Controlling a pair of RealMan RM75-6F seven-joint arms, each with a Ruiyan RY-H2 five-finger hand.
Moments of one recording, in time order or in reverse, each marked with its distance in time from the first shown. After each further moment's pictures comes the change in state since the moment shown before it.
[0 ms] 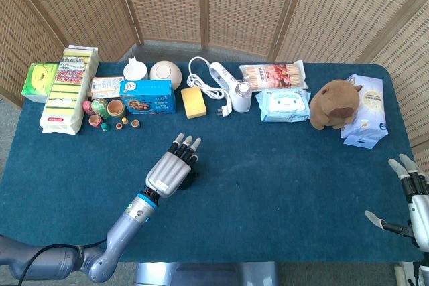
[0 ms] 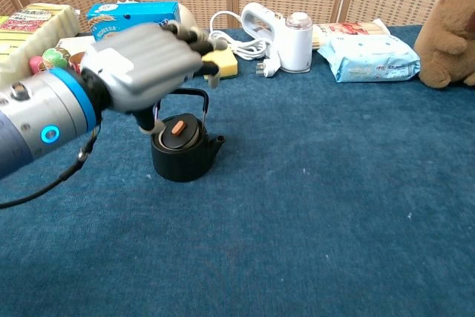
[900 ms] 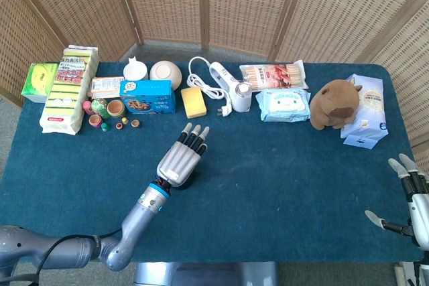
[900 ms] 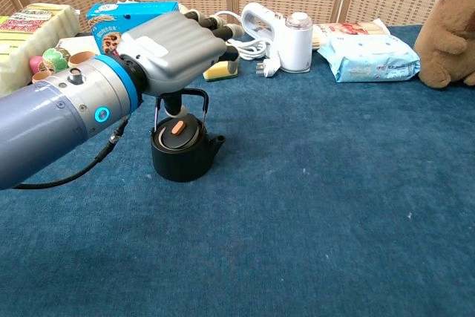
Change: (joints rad) left arm -0.089 -0.100 -0.063 0.127 -0.092 -0.006 0.010; right arm 0.006 0.006 0.001 0.004 0.007 -0.013 0.018
